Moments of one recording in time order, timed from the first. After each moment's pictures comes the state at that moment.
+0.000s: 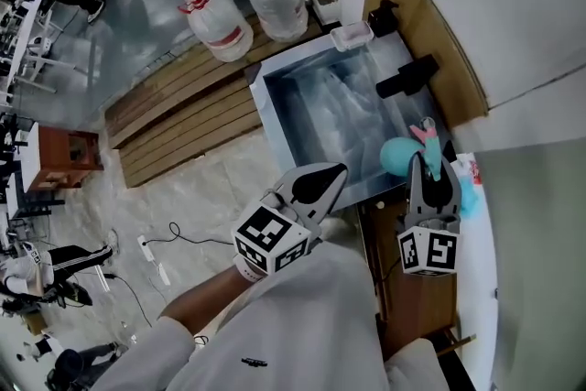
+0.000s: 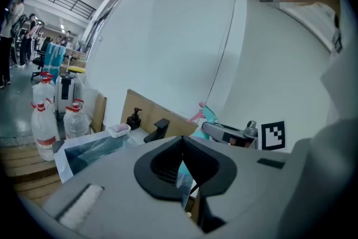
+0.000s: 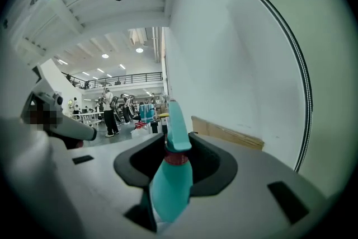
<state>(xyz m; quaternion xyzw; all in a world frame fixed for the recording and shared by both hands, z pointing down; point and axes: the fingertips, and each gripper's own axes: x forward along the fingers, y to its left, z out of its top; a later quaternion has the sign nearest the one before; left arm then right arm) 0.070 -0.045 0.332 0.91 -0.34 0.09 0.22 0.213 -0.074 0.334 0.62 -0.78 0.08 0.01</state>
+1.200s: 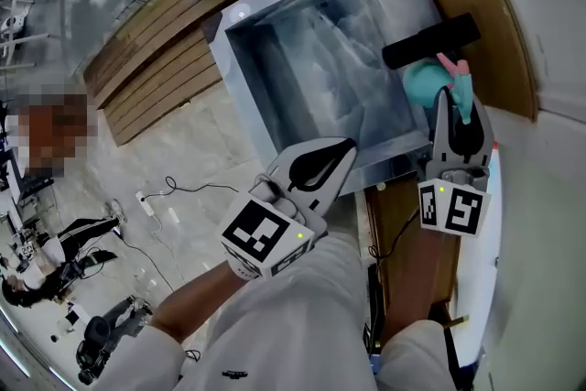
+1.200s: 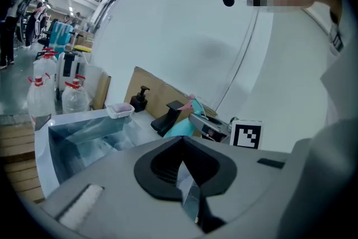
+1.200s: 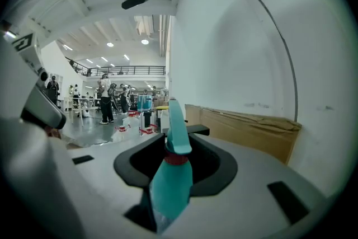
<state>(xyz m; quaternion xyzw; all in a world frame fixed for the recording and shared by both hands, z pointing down) 0.100 -0.120 0.428 0.88 -0.34 0.12 0.30 0.246 -0.201 0.439 0.62 -0.78 0.05 0.06</state>
